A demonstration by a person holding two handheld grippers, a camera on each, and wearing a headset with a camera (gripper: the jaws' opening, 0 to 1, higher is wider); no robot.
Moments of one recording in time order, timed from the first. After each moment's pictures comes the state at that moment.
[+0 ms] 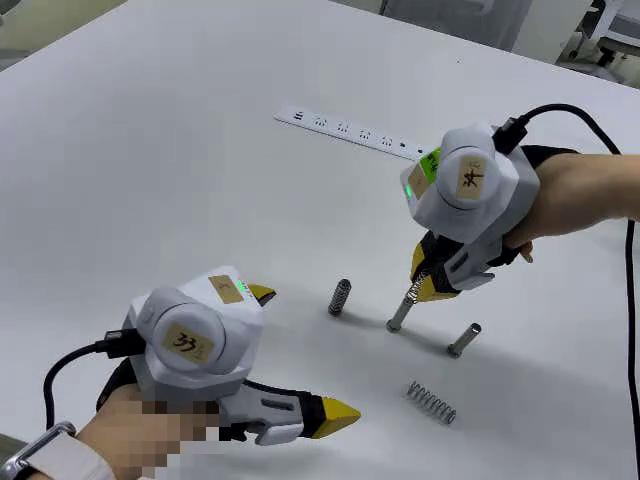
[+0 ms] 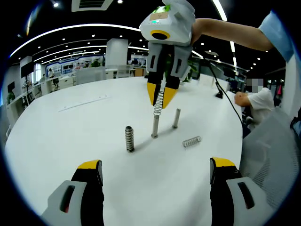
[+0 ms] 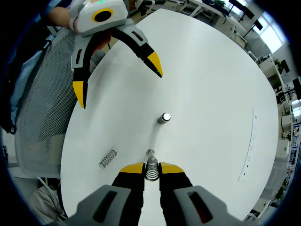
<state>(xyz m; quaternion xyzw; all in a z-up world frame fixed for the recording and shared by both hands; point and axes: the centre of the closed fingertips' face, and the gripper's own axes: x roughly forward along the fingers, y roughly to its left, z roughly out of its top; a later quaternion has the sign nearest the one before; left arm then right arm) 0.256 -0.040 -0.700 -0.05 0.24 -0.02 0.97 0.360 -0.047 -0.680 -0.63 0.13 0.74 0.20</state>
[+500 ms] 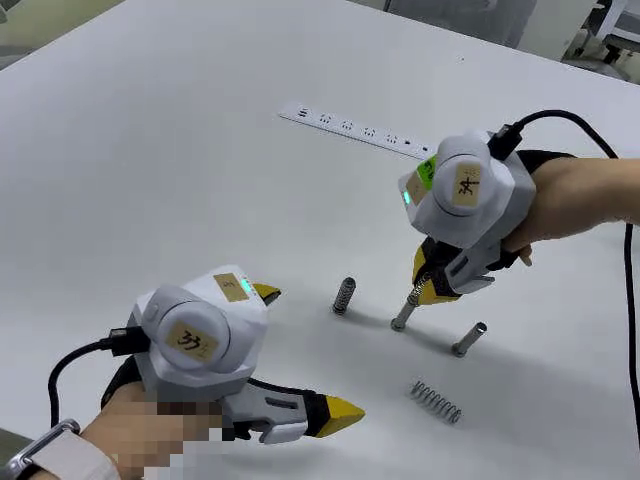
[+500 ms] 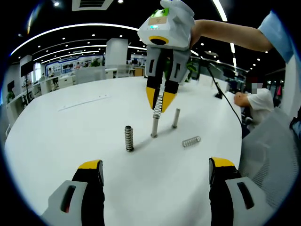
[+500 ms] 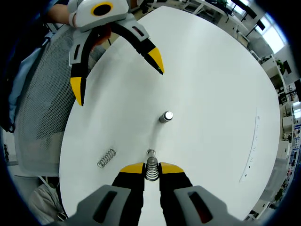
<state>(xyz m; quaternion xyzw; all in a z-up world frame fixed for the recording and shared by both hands) 0.257 -0.039 -0.701 -0.06 0.24 -0.02 0.97 0.361 -0.047 -0.691 -0.64 0.13 0.73 0.19</state>
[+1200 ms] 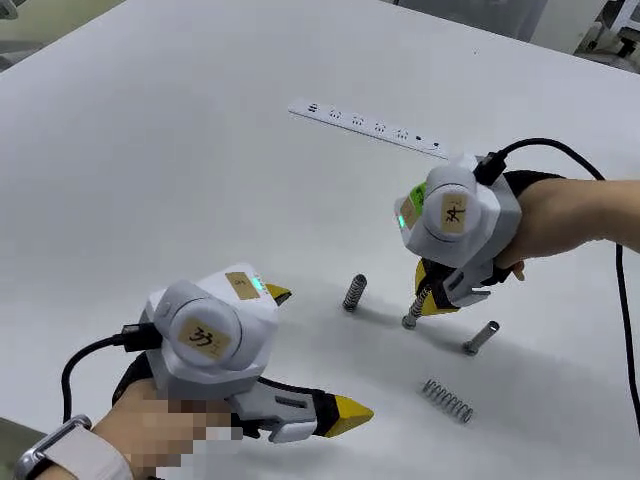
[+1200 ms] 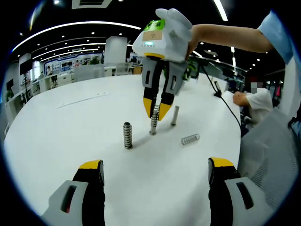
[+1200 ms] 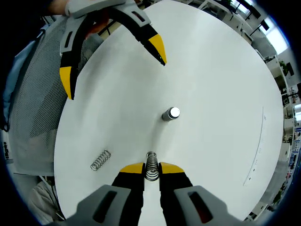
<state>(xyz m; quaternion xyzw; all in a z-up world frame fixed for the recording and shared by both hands) 0.255 -0.042 -0.705 -0.06 0.25 -0.03 0.97 0.362 -0.046 -0.721 -0.66 0.13 0.72 0.17</state>
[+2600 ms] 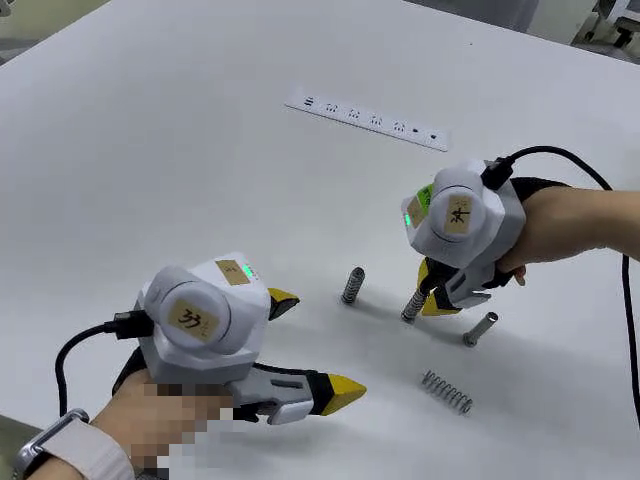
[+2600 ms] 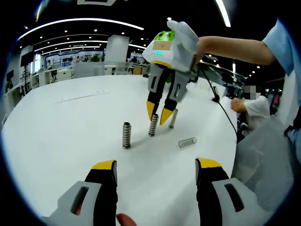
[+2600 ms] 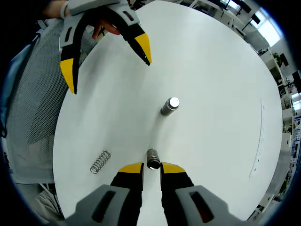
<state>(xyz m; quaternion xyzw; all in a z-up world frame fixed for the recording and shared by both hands) 0.254 -0.041 -0.702 -0.10 0.24 -0.04 0.96 0.366 -0.051 -0.723 -0.64 0.15 0.73 0.20</state>
